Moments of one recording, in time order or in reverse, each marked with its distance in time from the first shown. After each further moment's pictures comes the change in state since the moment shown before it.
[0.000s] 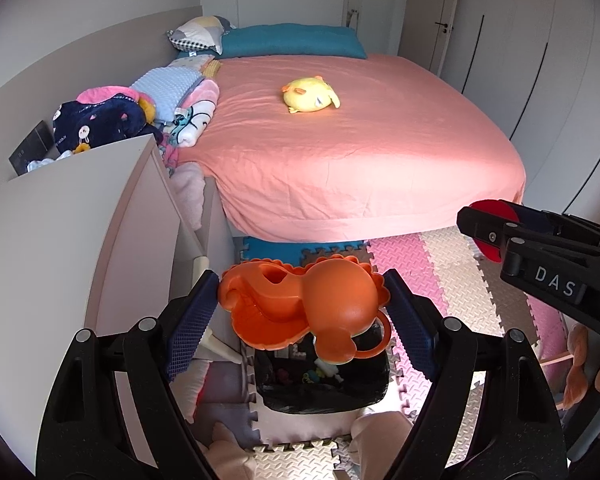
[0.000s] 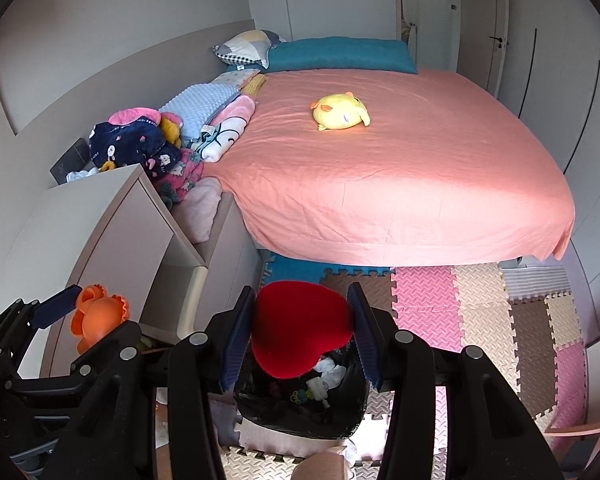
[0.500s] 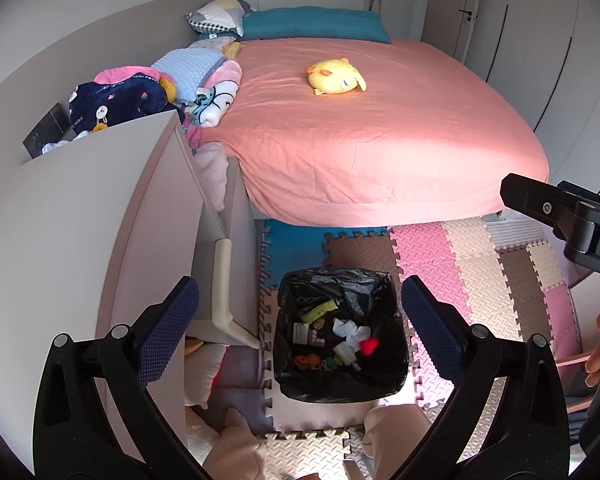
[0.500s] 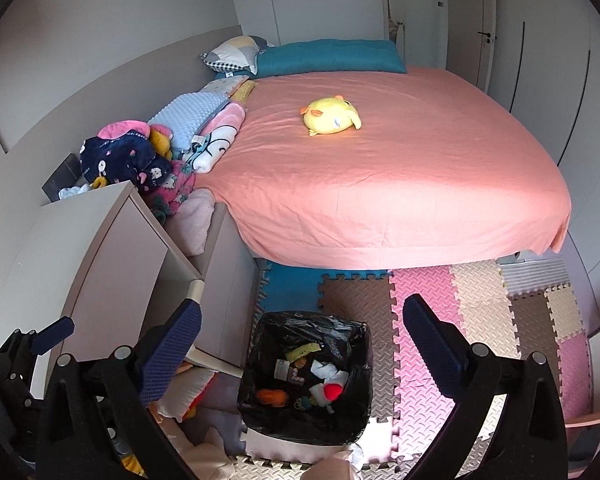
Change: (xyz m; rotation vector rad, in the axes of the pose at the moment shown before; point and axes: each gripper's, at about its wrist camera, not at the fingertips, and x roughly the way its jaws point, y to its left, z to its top) left arm 0.015 0.017 -0.002 -0.030 0.062 0.075; right arm 0.005 -0.002 0.011 0.043 -0.013 -0.015
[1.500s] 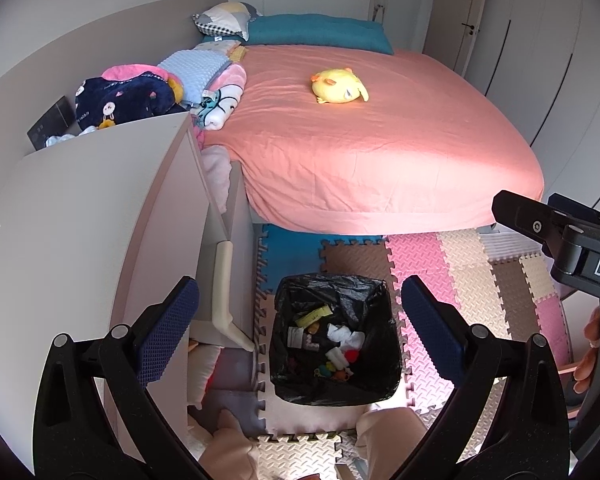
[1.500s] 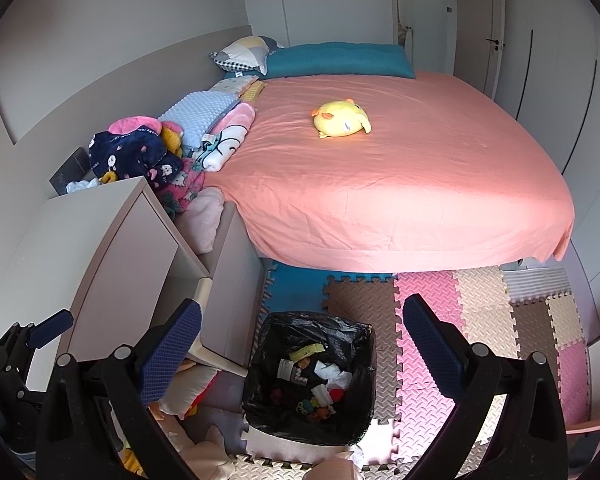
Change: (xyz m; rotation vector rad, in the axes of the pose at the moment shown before) left arm -0.011 0.013 0.000 -0.042 -0.024 -0.022; right arm -0.008 0.016 0.000 -0.027 -0.009 0.012
